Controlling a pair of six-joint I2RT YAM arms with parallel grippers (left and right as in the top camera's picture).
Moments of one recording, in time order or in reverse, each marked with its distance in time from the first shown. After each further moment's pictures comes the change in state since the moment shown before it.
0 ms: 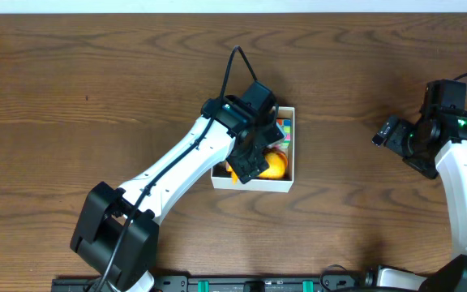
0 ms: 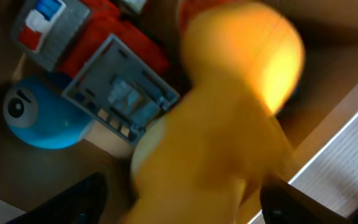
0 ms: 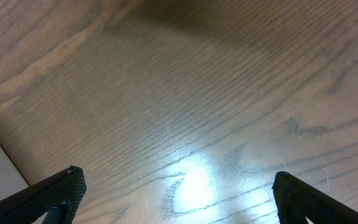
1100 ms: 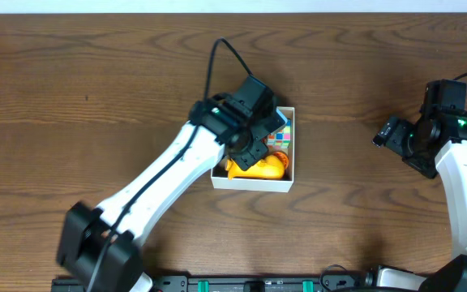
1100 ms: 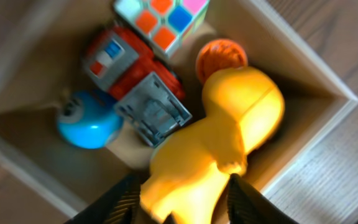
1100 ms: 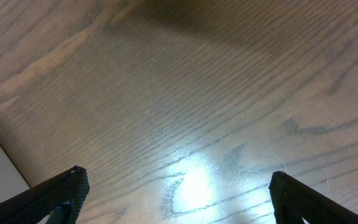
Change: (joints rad) left arm 0.000 -0.071 0.000 0.072 -0.008 -0.114; right arm 0.000 0.000 0.000 0.000 0.000 -0.003
